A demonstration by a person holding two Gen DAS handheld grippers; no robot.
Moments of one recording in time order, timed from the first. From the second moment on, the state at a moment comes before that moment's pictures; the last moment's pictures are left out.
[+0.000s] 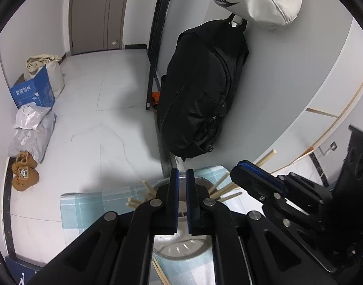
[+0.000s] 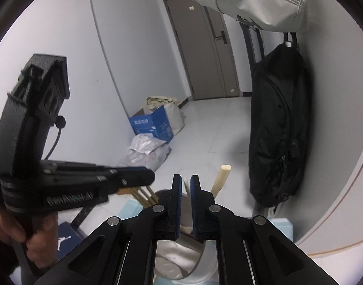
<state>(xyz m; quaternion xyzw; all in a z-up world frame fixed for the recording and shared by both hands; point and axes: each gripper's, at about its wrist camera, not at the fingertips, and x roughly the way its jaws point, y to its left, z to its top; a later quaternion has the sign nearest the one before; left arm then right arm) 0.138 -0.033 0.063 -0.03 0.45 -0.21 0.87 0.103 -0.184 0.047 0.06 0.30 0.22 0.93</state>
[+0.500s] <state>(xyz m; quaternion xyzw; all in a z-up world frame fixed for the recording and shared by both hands) 0.096 -0.007 0.086 -0.06 0.39 -0.16 0.90 0.043 -0.215 0.081 0.10 0.23 0.20 0.95</state>
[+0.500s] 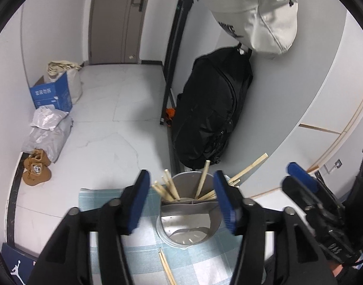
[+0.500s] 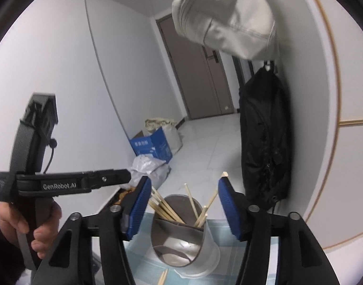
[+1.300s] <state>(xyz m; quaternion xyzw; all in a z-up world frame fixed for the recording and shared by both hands) 0.011 0.008 0.052 -0.04 0.35 -0.07 0.93 -0.030 -0.205 0.070 0.10 0.22 0.19 0.95</state>
